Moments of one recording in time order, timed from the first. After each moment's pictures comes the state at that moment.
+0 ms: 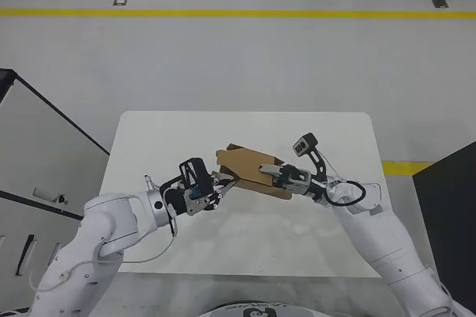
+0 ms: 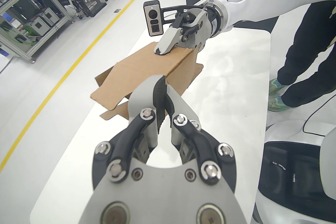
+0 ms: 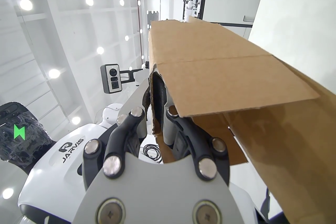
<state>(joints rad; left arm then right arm) 1.59 -0.99 -1.36 -2.19 1.15 -0.72 -0.38 -1.31 -1.13 1.14 -1.47 0.67 -0.26 1.05</state>
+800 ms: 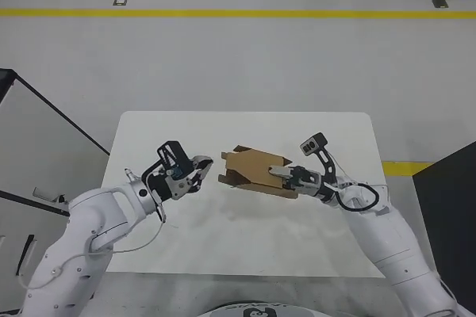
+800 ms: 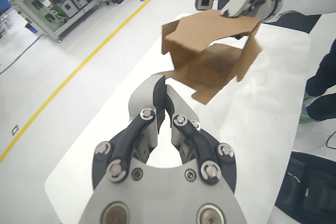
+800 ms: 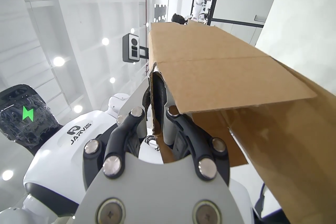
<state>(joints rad) 1.60 -0.98 -1.45 -2.14 1.18 -0.61 -0.36 -1.33 -1.12 1.20 -1.47 0.71 -0.33 1.16</state>
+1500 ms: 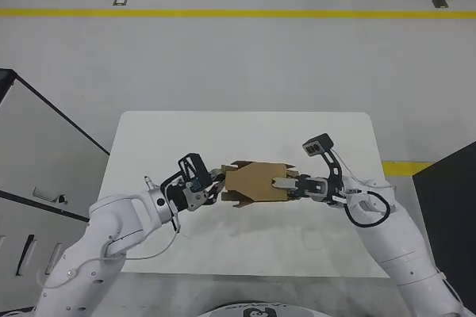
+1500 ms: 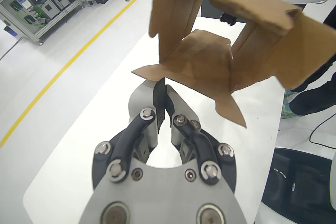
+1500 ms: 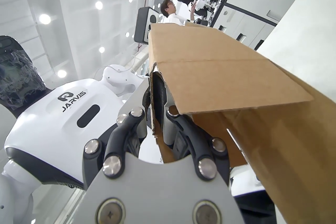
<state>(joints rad) 1.59 -0.99 -1.33 -2.15 1.19 -0.62 -0.36 -1.34 -1.11 1.23 -1.54 0.69 -0.42 1.27</state>
